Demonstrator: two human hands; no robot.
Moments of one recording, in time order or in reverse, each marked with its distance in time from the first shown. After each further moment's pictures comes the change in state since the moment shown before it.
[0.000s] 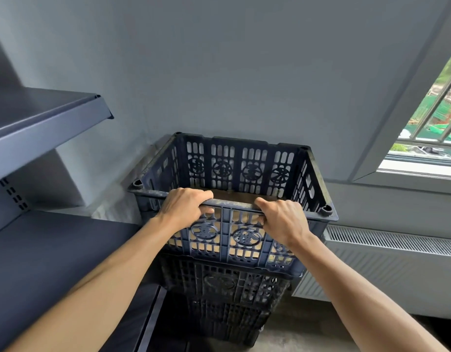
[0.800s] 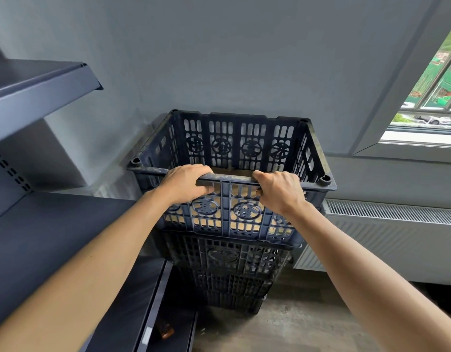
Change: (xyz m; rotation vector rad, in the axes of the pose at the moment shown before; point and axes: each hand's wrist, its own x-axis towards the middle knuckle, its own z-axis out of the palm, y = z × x) left_hand -0.003 0.001 -0.011 -0.254 -0.275 -0.116; right_hand 0.002 -0.004 0.001 0.040 -0.029 0.029
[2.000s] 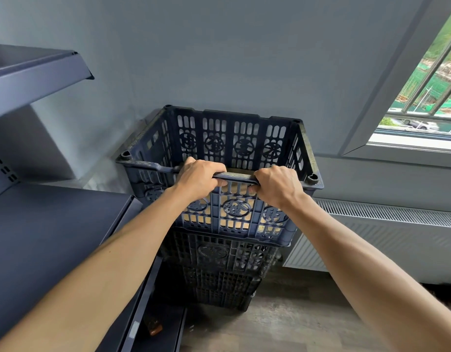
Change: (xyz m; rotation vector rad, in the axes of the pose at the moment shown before) left_hand 0.011 0.064 0.011 -0.026 0.111 -0.065; right_hand -0.007 0.012 -0.021 -0.044 -0.097 0.036
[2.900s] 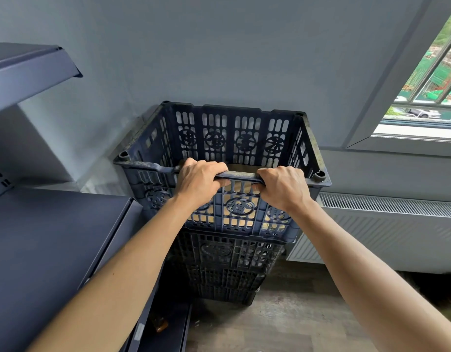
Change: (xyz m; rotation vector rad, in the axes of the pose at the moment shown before) left_hand 0.000 -0.009 0.022 0.119 0.233 0.116; right_hand -0.005 0.001 0.015 0.030 0.127 0.008
